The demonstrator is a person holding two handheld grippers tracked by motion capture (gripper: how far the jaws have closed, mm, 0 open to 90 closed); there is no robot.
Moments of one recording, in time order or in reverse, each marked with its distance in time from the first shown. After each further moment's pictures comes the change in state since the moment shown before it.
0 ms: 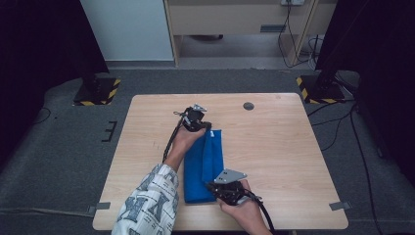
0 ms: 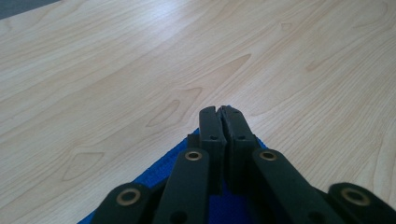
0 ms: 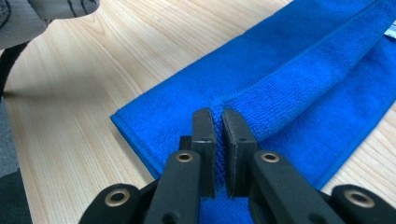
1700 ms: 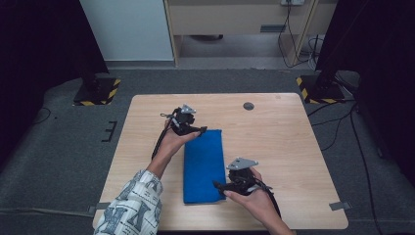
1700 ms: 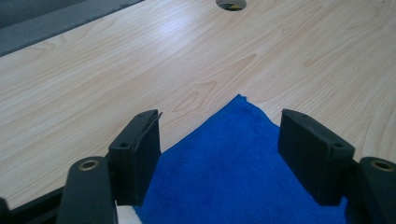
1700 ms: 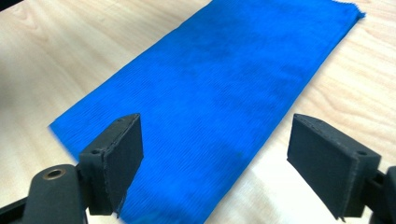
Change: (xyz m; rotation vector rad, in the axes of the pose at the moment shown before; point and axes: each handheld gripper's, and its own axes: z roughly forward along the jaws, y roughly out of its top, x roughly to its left) left arm 0.009 -0.014 -0.048 -0.046 0.045 0.035; right arm -0.040 0.008 -0.012 0.048 -0.094 0.104
